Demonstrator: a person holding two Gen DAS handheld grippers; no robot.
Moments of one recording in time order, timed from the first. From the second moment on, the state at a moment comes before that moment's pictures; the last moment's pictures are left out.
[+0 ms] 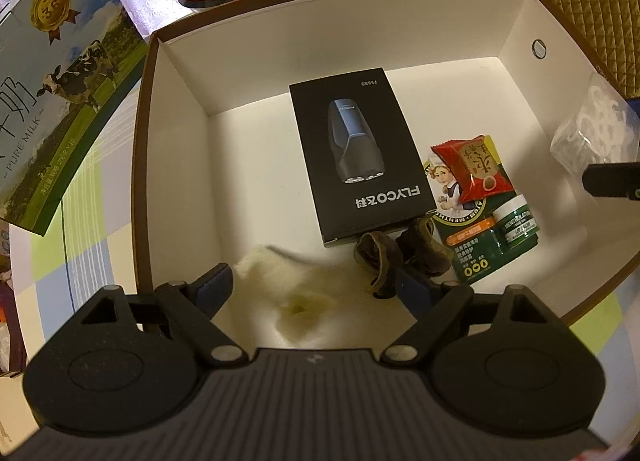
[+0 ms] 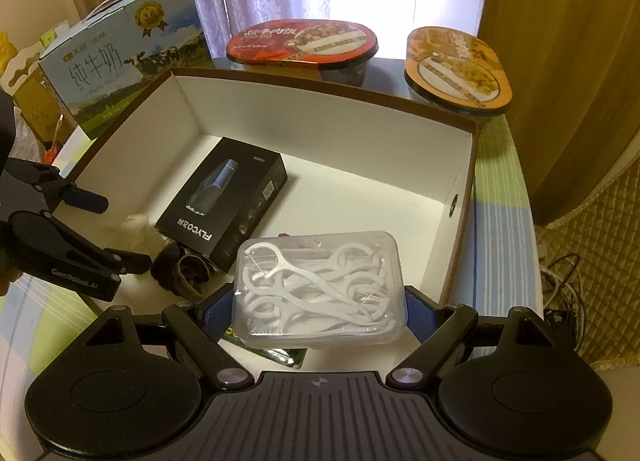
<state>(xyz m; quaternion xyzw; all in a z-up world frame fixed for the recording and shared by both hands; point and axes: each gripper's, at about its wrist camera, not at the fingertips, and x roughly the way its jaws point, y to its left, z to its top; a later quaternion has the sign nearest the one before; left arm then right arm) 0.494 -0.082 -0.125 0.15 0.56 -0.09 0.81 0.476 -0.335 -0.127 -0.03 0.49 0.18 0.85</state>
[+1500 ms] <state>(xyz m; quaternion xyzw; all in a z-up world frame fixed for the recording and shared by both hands) 0.537 -0.082 -0.105 0.12 0.51 -0.07 0.85 0.526 -0.323 -0.148 -0.04 0.49 0.16 0.86</state>
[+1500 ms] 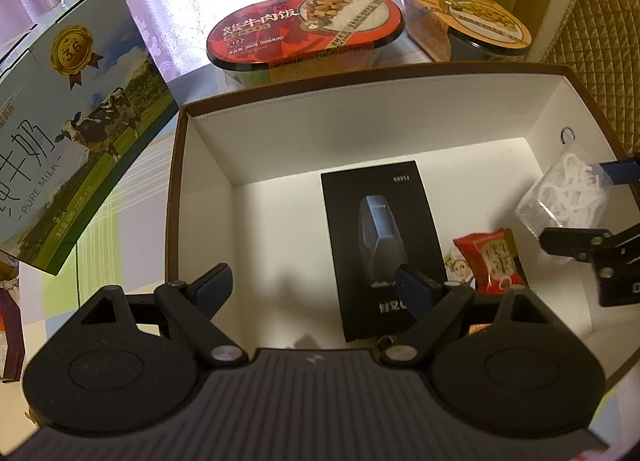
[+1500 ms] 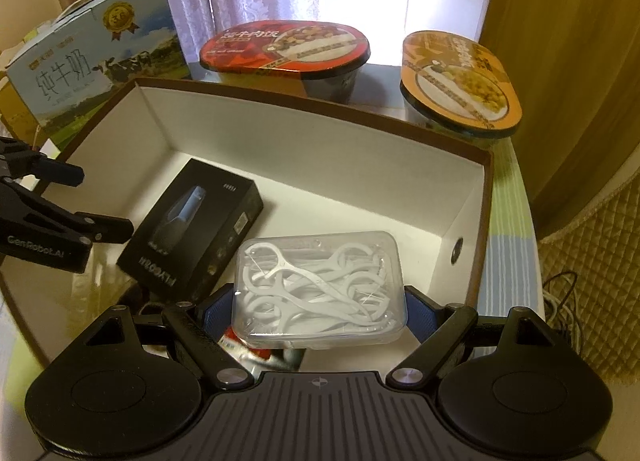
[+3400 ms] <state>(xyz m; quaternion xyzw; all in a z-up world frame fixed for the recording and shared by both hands) 0.400 -0.072 -0.036 0.11 0.45 -0.06 0.89 0.393 -0.339 -0.080 0.03 0.41 0.15 0.90</state>
